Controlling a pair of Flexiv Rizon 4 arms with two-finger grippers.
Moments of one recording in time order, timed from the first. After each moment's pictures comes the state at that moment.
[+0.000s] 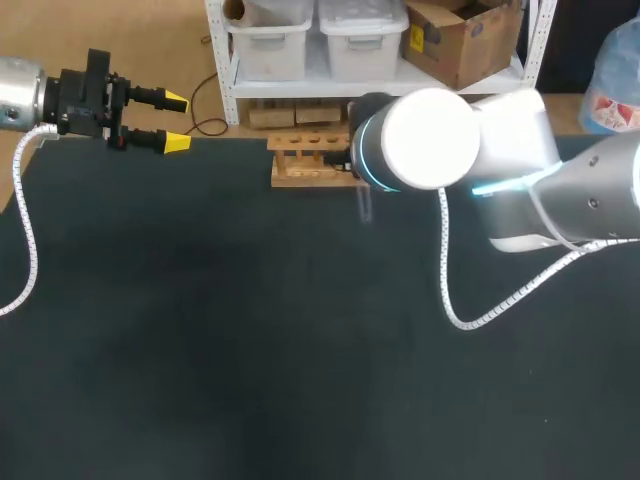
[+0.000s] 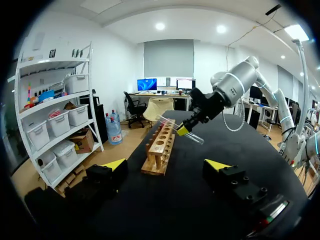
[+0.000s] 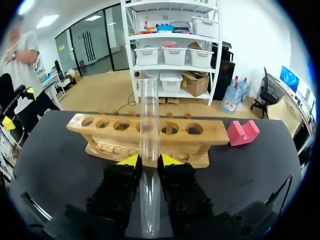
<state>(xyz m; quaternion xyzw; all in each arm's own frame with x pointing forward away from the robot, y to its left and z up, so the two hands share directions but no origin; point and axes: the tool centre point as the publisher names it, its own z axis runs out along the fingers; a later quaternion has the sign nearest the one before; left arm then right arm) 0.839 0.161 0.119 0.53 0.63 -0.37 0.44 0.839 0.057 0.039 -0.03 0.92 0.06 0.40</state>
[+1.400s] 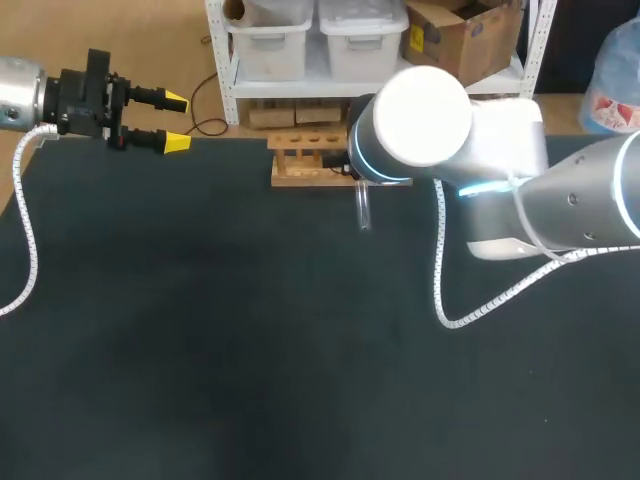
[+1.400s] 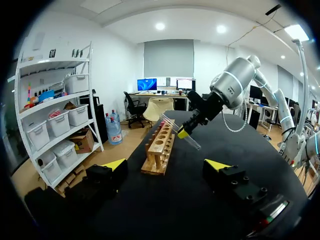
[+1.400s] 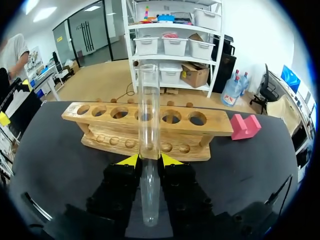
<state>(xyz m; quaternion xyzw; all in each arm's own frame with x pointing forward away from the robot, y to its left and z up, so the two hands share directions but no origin) 0.839 0.161 0.119 0.53 0.63 -0.37 0.44 0.836 0.058 0.029 -0.04 0.93 0.05 0.36</state>
